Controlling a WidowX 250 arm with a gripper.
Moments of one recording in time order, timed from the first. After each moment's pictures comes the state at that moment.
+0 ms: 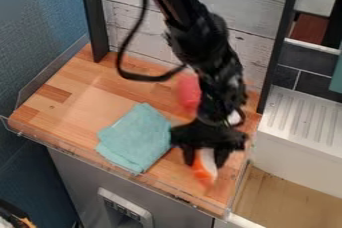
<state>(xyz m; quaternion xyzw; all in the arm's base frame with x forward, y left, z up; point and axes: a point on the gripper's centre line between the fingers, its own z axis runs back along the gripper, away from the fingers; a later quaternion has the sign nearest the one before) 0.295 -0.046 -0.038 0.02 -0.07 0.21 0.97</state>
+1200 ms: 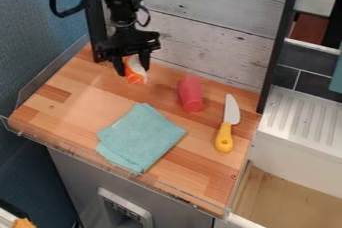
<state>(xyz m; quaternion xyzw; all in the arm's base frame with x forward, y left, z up) 0.379 0.141 -0.013 0.01 -0.10 0.38 0.92</state>
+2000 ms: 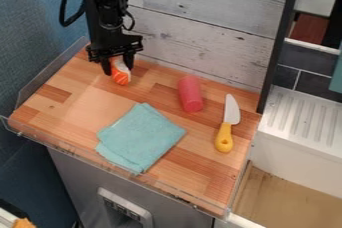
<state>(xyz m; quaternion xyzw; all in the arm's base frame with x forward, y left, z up) 0.407 0.193 -0.049 0.04 -0.08 0.41 0.91</state>
